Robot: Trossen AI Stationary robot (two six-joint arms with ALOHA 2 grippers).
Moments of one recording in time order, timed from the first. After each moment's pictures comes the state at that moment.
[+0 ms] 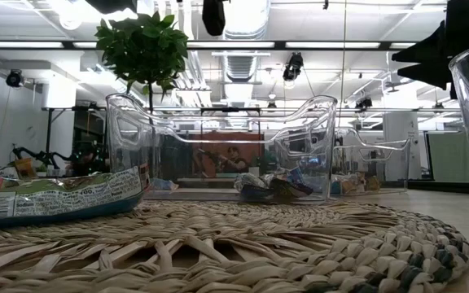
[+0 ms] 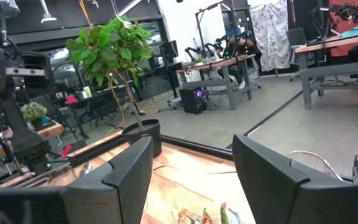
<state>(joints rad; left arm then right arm) -0.05 1.49 0.98 0.73 -0.09 -0.28 0.58 0.01 0.01 0.35 1.26 -0.04</state>
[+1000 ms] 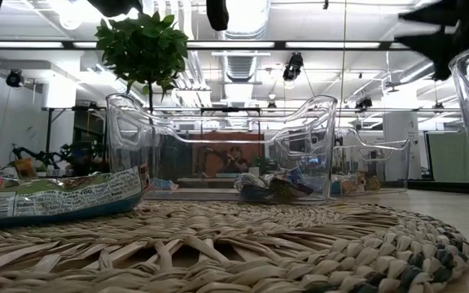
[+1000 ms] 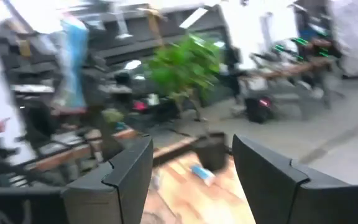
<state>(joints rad) -0.07 1.54 0.99 0.86 -0.13 -0.26 0.58 0.04 0.08 0.35 0.96 0.00</state>
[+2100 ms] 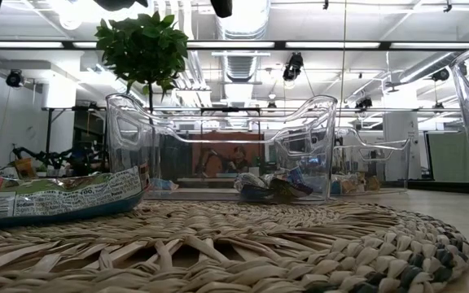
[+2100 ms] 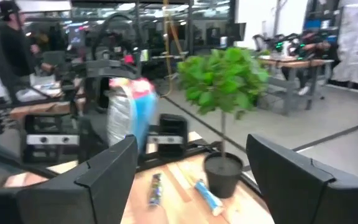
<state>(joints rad) -0.07 1.53 1.02 0.86 -0.04 -0.21 0.38 1.03 1.03 0.02 0.79 0.08</state>
